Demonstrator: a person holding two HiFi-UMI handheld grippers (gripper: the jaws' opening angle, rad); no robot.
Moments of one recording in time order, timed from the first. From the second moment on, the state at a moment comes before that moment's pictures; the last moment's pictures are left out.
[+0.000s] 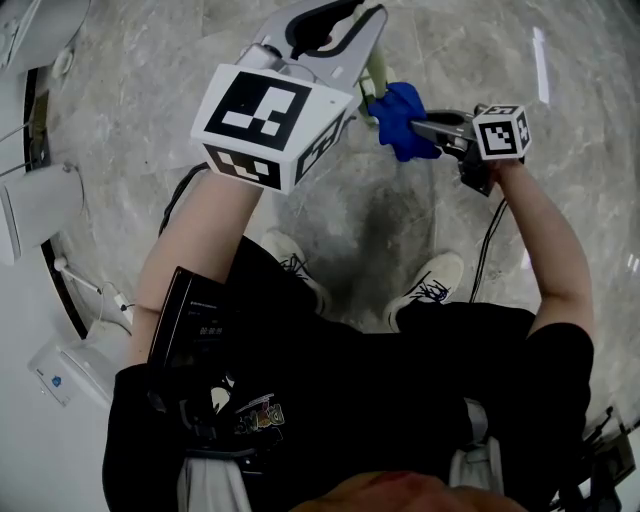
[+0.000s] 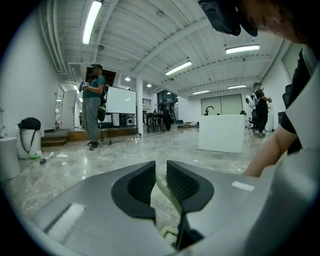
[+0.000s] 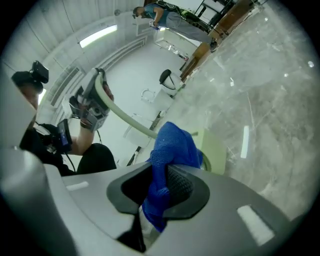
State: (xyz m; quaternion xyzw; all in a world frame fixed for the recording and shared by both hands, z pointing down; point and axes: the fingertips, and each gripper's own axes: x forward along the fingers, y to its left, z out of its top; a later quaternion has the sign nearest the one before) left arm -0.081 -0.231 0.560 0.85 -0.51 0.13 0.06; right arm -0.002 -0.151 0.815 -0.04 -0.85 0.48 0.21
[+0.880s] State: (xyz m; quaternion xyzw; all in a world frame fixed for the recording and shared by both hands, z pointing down) left arm -0.090 -0.232 0.560 0.84 -0.52 0.11 0.07; right arm -0.025 -0.217 0.659 -0.08 -0.92 0.37 0.05
